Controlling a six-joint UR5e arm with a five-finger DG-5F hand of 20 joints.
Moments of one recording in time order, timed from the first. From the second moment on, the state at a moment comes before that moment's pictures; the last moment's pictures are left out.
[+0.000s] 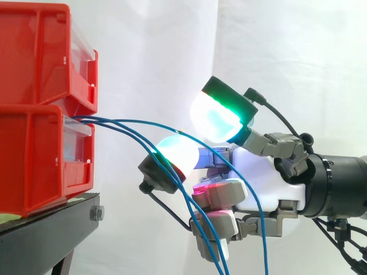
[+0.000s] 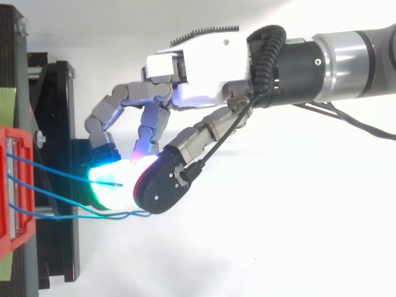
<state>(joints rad) 0.00 -2.40 -1.11 -2.69 -1.74 0.02</state>
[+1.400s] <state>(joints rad) 0.00 -2.40 -1.12 -2.68 -1.74 0.02</state>
